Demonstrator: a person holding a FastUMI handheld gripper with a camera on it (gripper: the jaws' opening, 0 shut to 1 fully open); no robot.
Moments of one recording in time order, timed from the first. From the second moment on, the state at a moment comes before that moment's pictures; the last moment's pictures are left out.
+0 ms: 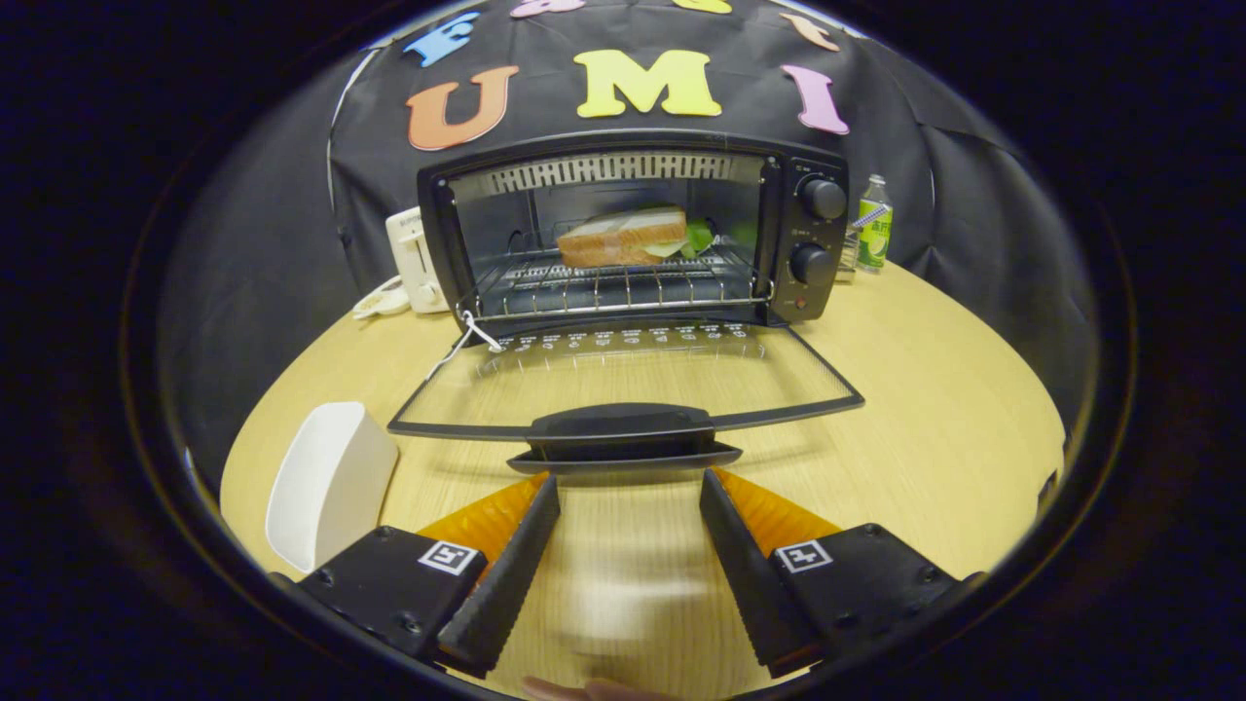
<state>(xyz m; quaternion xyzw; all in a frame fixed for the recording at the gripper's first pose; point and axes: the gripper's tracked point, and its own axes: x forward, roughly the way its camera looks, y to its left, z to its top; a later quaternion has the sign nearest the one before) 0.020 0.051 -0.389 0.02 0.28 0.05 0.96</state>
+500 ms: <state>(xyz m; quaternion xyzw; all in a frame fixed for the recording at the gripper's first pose) 0.014 0.049 -0.365 0.00 0.19 0.03 0.98</state>
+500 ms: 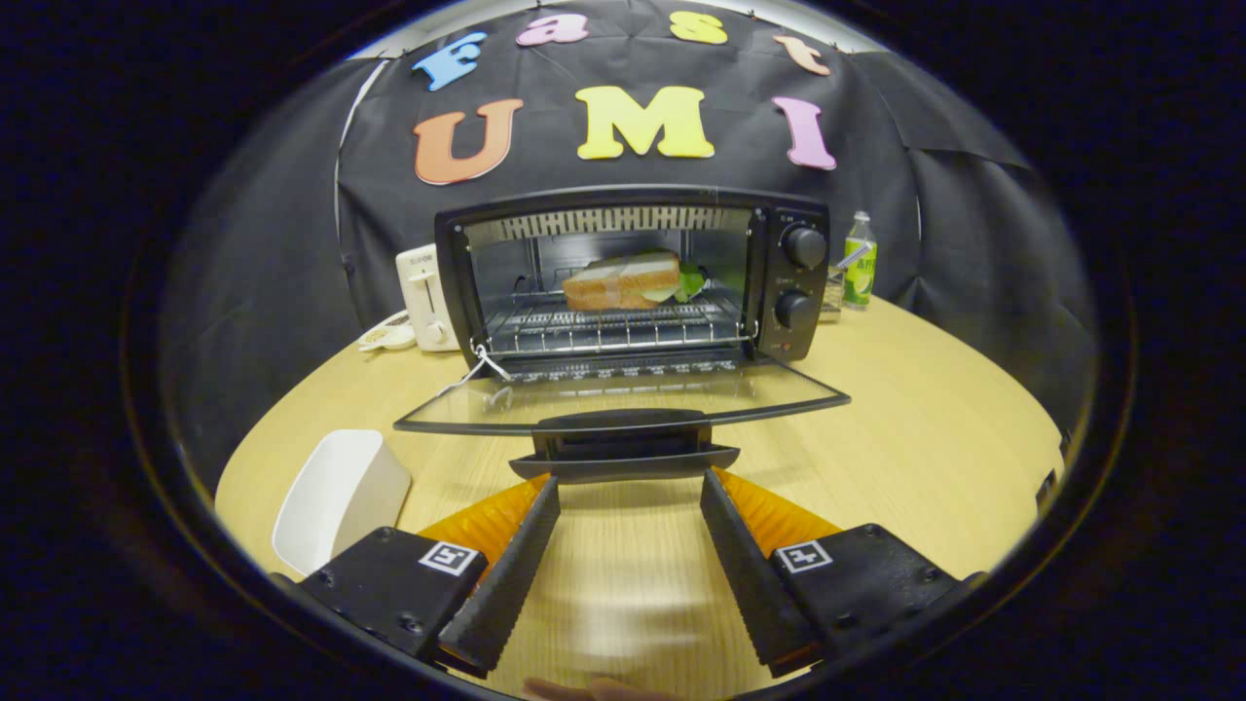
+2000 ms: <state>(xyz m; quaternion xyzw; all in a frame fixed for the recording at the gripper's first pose) 0.025 0.061 -0.280 0.01 0.09 0.05 0.99</state>
